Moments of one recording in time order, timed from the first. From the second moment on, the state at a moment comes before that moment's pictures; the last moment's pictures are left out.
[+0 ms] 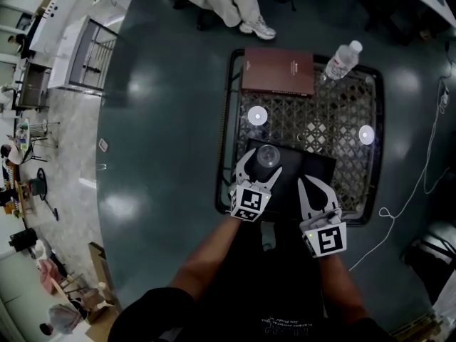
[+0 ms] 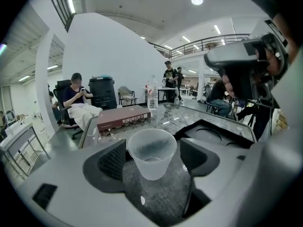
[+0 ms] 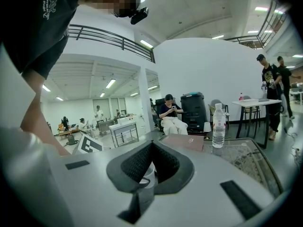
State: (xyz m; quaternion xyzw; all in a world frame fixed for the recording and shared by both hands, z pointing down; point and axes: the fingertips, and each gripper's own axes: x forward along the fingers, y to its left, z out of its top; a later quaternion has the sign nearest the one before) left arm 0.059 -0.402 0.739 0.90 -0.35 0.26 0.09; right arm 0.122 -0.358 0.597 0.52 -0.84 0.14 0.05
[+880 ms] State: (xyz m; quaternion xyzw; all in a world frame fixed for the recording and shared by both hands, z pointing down) left arm 0.065 -0.408 0.741 0.89 -0.35 0.28 0.07; right arm 0.124 -0.358 0.596 0.52 -0.84 0.14 0.06
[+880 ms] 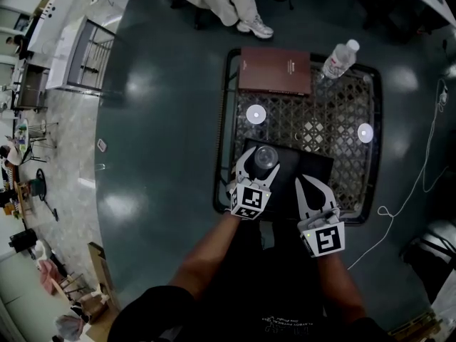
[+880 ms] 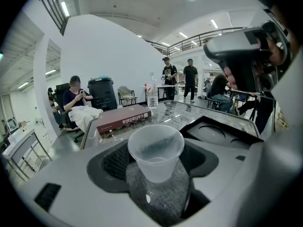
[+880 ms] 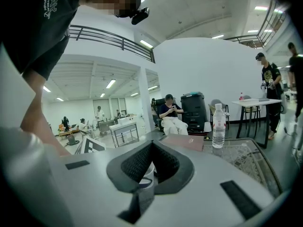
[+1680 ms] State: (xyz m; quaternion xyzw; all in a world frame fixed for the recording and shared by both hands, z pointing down) left arm 0.059 -0.384 0.648 0.91 -0.35 0.24 0.04; right arm 0.132 -0.339 0.570 0.53 -0.84 0.10 0.08
